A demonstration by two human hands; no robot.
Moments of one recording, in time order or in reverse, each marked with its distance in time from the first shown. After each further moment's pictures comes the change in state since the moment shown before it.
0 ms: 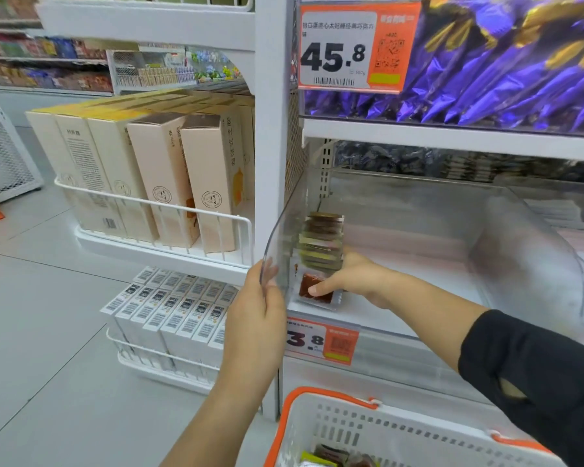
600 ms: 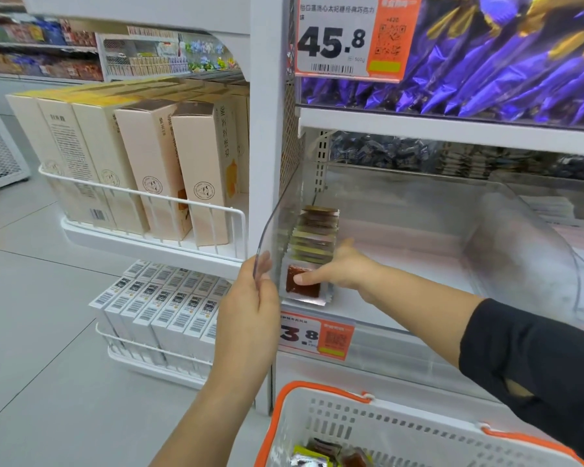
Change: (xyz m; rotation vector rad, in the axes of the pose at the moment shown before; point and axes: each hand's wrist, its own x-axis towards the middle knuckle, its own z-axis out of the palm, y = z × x) left_hand 0.000 -0.002 0.001 -0.014 0.013 0.009; right_hand 0.001 -0.014 0.011 -0.097 0.100 0.219
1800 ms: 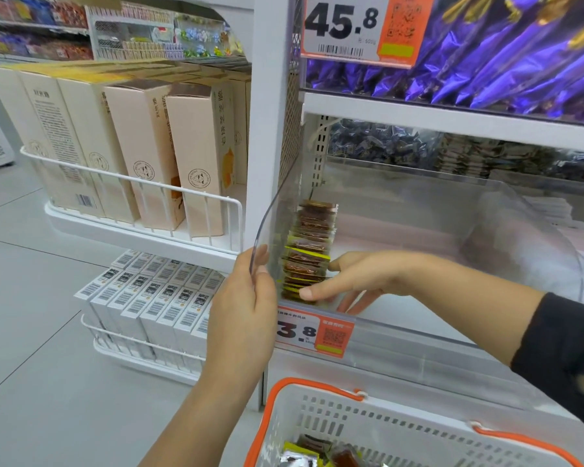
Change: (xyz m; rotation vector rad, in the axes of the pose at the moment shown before) left_hand 0.001 -0.008 0.001 -0.004 0.008 0.054; right_hand -0.031 -0.004 -0.027 -0.356 -0.403 -0.023
